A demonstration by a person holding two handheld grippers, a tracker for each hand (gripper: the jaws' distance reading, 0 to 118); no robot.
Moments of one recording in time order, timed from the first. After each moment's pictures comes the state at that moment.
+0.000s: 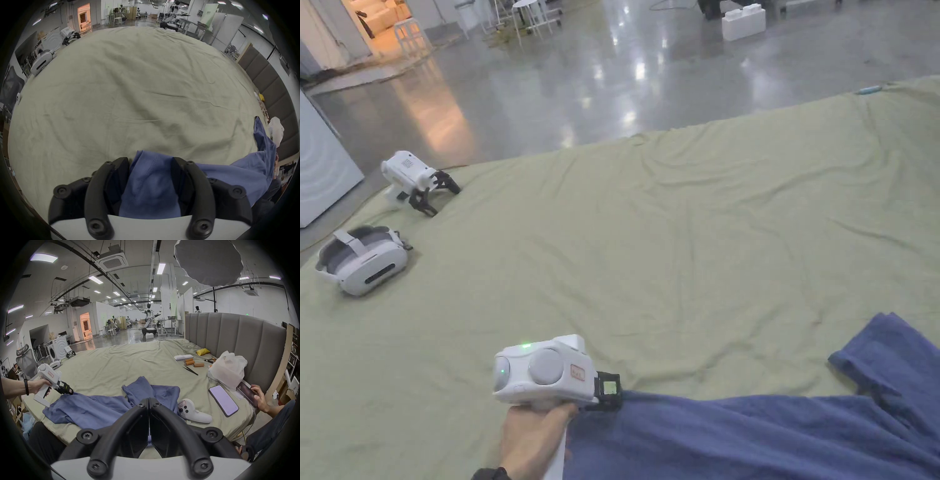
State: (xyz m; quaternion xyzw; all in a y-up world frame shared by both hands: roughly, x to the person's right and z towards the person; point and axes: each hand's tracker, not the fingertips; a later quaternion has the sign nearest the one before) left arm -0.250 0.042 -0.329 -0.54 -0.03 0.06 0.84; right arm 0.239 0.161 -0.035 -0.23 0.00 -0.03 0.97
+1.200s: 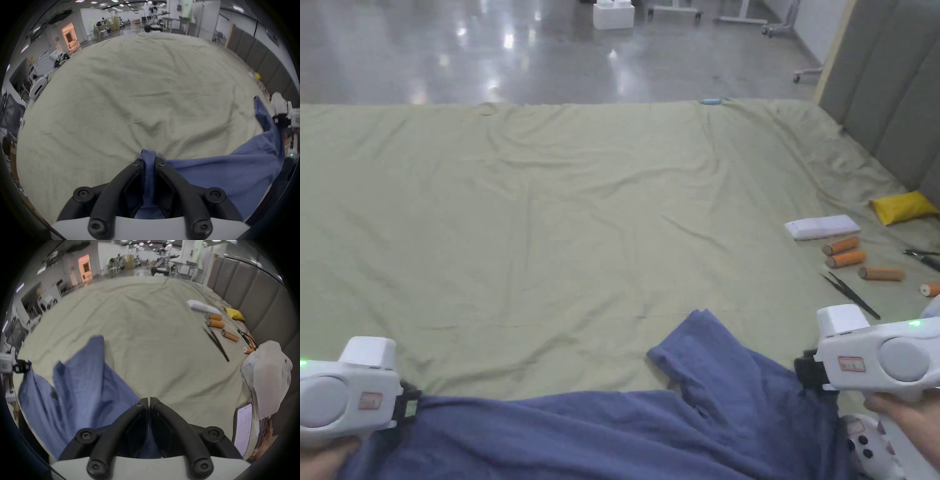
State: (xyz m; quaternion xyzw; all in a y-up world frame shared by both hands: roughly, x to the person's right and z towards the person) left arm -0.238 0.051 -0.301 -0.51 -0.06 -0.01 0.86; right arm 0.328 0.075 -0.294 -0.49 0.04 0.03 0.87
